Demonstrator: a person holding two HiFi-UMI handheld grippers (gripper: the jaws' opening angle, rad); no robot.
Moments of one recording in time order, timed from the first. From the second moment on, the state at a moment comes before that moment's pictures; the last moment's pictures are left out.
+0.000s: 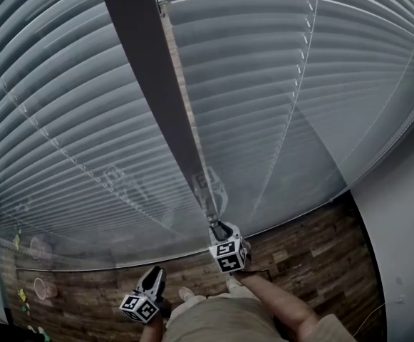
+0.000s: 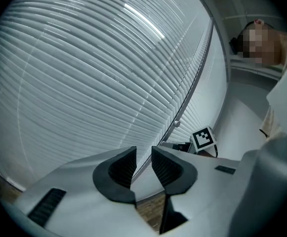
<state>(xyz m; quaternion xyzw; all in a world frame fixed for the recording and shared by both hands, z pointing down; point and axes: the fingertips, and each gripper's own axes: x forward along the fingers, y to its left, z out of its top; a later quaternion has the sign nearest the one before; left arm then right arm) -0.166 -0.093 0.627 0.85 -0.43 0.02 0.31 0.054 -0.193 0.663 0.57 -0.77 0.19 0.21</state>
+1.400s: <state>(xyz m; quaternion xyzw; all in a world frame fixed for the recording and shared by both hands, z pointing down) -0.177 -0.075 0.631 0.84 -0.44 0.01 0.31 0.063 -0.194 0.686 0.31 -0.61 0.65 -0.34</state>
